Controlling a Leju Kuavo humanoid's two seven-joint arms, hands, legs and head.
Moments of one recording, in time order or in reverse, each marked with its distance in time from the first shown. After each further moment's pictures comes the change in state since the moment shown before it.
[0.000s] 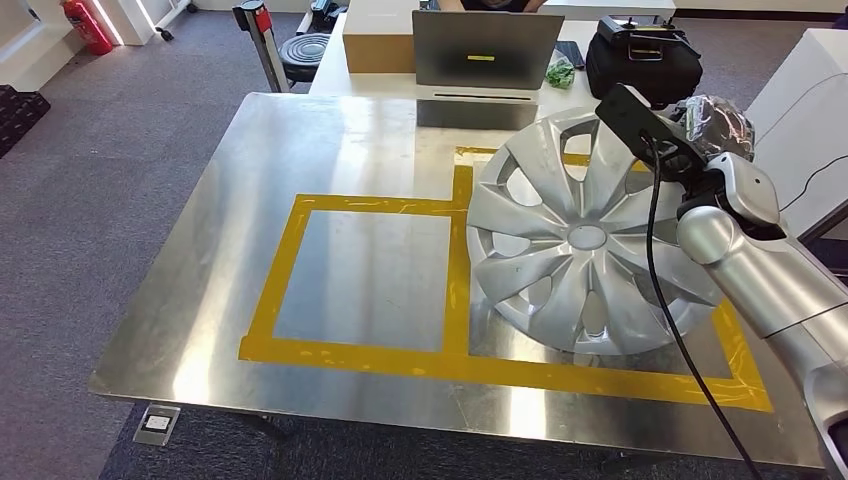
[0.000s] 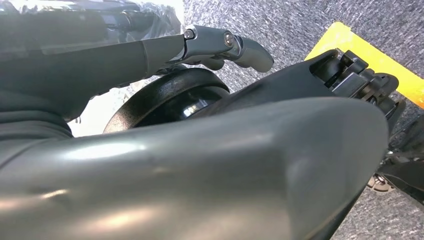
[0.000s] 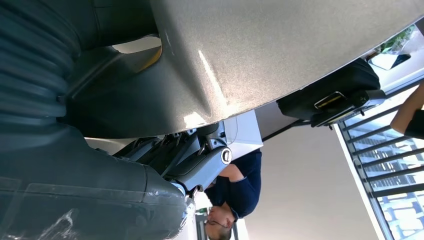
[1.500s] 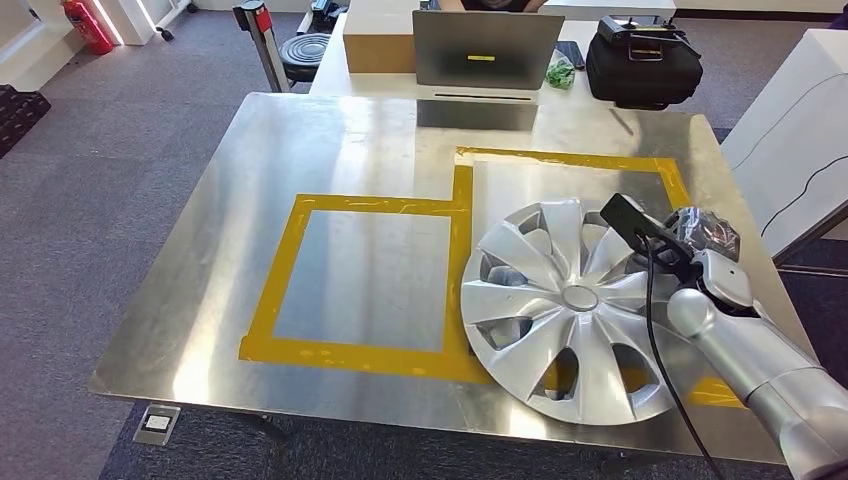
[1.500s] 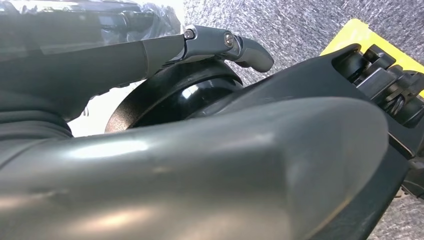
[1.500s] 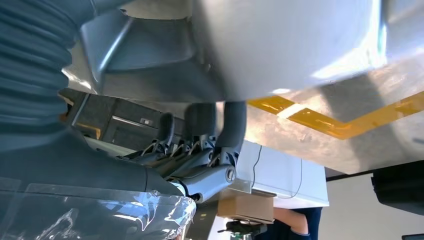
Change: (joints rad) left arm 0.024 -0.002 0.000 0.000 0.008 0.045 0.017; right arm 0.214 -0.023 0.017 0.173 0.010 -0.045 -0.022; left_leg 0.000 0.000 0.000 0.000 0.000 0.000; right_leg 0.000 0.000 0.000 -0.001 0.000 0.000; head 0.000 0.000
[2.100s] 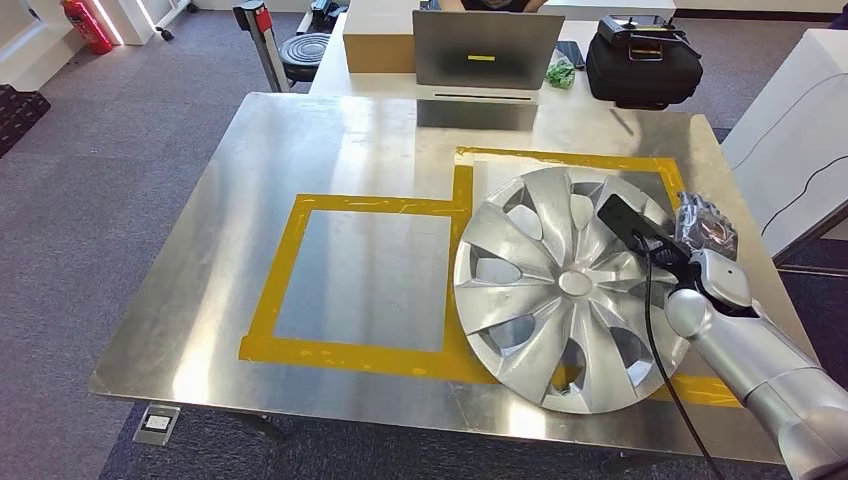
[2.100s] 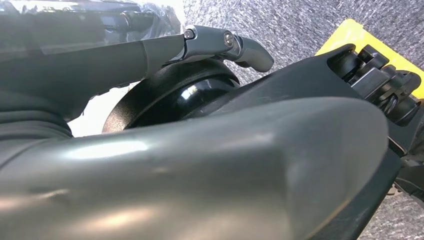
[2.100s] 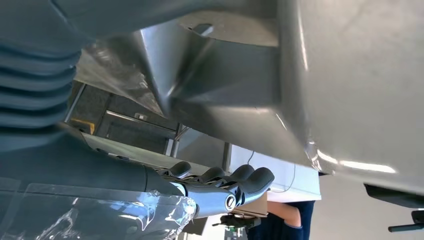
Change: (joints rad) left arm 0.002 0.000 0.000 0.000 0.012 -0.009 -0.018; right arm 0.001 0.004 -0.003 -0.004 0.025 -0.007 -0.018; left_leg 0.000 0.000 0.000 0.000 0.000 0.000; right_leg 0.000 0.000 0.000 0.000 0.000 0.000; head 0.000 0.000
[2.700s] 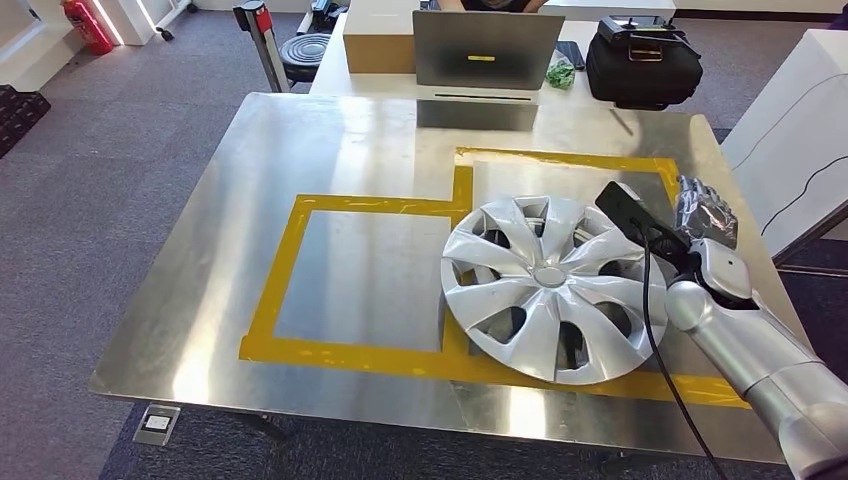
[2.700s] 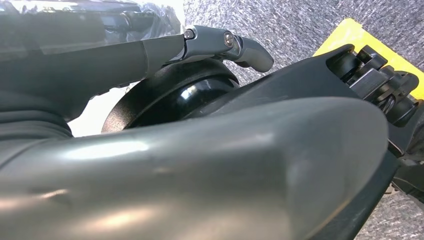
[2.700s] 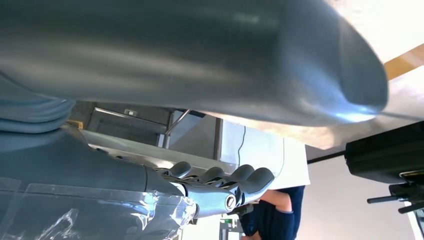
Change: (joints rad) left arm 0.000 0.000 0.000 0.000 0.011 -0.001 -0.006; right arm -0.015 0.004 -0.021 -0.035 0.033 -0.005 0.004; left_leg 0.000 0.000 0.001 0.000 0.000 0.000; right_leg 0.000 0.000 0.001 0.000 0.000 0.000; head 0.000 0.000
